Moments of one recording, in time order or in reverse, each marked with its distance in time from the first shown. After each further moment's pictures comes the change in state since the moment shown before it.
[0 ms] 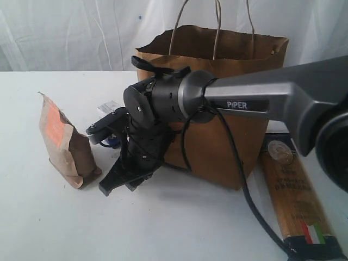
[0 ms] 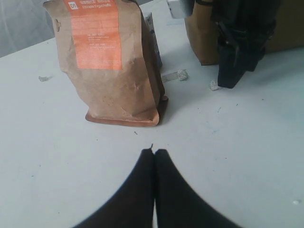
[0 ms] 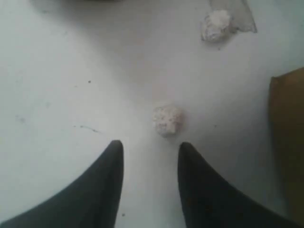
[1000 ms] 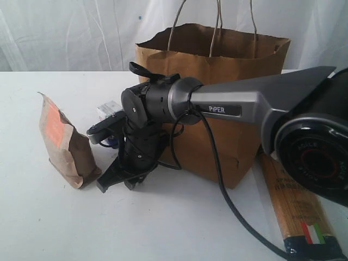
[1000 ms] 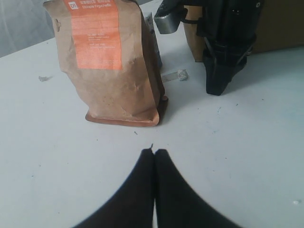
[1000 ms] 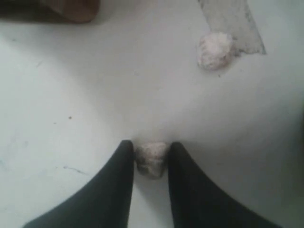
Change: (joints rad) left arm 0.000 0.000 0.000 0.000 0.000 0.000; right arm -0.022 0.108 -0.105 0.051 0.030 -0.017
